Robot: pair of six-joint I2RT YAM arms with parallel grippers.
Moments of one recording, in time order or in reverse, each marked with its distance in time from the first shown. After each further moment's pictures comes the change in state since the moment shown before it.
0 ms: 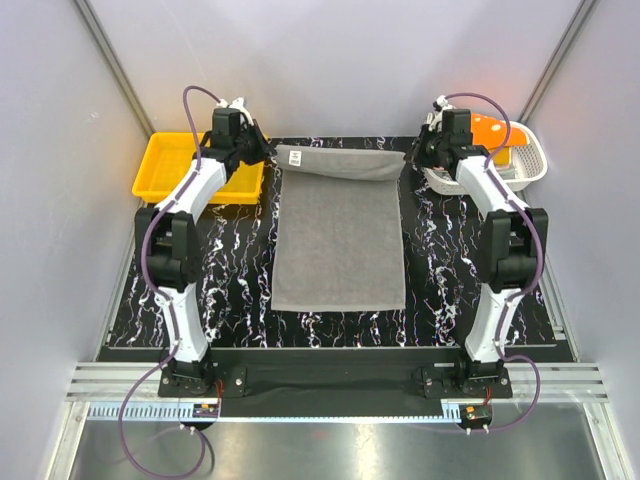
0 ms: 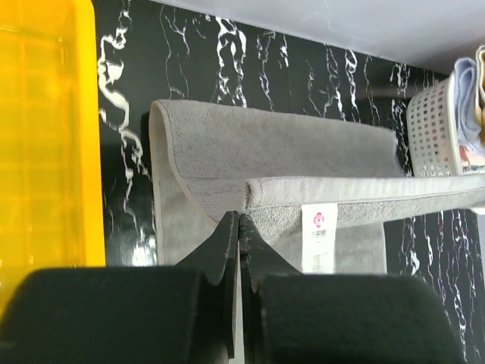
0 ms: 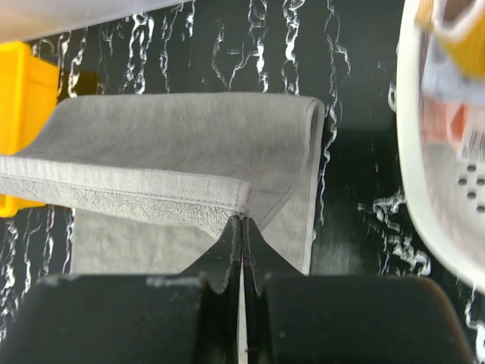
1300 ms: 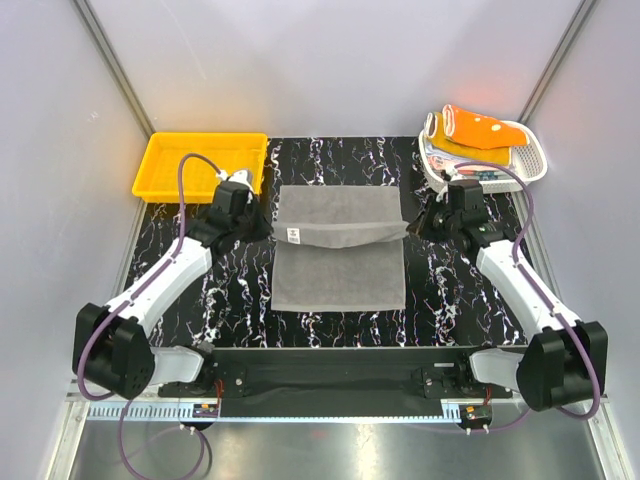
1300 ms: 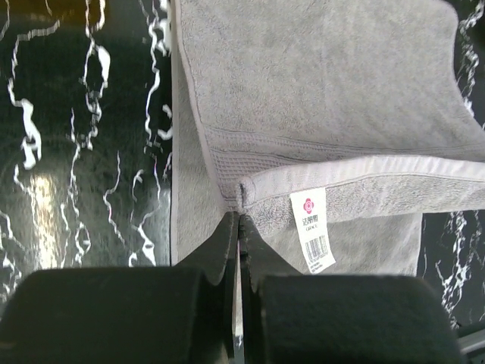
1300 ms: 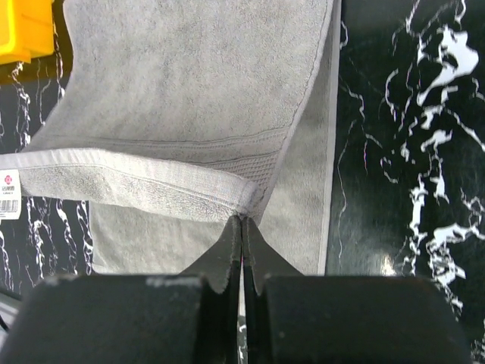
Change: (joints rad) left arm -0.239 -0.760 -0.772 -0.175 -0.270 -0.064; right arm 0.122 -0.789 -0.802 -0.088 0.069 0.143
